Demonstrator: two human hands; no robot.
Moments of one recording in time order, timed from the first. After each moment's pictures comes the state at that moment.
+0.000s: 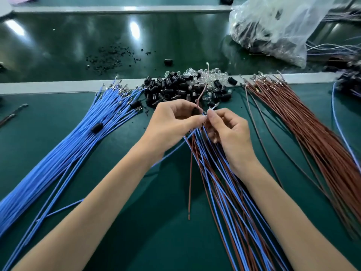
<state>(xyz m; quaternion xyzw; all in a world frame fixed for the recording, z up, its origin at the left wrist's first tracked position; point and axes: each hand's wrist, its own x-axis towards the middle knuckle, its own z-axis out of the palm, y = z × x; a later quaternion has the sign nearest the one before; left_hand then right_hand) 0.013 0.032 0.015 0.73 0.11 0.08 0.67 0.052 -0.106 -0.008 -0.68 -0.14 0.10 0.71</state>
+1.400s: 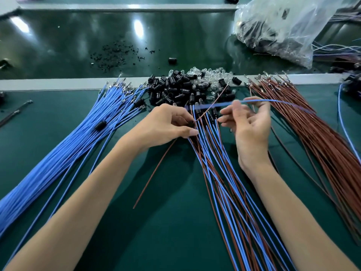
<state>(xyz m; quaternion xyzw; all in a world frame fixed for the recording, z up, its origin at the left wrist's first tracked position) 0.013 0.067 0.014 0.85 0.06 -0.07 0.53 0.067 -0.111 -0.011 -0.61 -0.12 -0.01 0.79</state>
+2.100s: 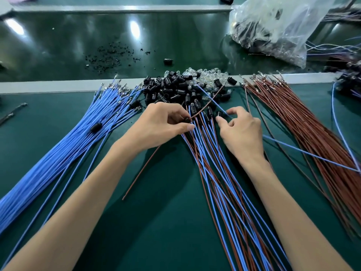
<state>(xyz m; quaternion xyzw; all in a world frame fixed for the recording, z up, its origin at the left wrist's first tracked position) 0.016 0.065 0.011 0.88 0.03 0.02 0.46 0.081 -0.120 -0.018 -0.94 -0.07 -0.01 0.34</state>
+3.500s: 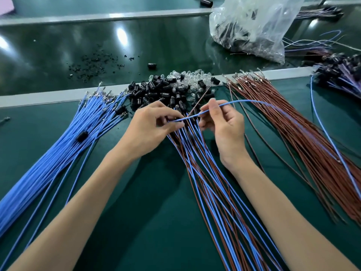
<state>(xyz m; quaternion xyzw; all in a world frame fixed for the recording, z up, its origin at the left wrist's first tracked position) 0.013 0.050 0.013 0.88 0.00 0.09 0.47 0.063 -0.112 -0.011 -0.63 -0.12 0.03 0.77</state>
